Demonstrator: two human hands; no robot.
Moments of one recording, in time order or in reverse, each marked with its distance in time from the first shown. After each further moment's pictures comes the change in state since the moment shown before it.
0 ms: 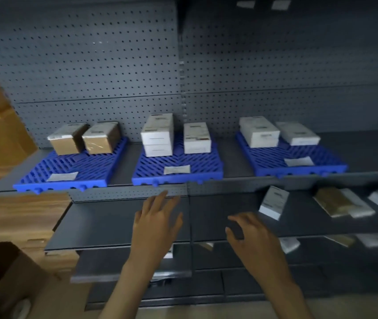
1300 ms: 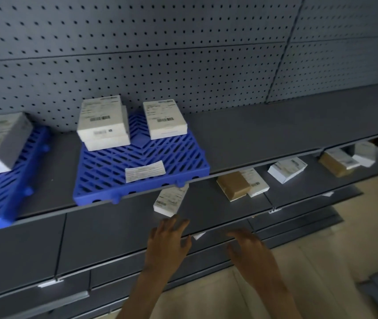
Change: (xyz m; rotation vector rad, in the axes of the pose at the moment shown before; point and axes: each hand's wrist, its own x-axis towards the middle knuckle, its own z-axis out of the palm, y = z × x) left_hand 0.091 0.351 0.326 -0.142 -0.498 0.193; right_hand 0.048 0.428 -0.080 -0.129 -0.202 0.405
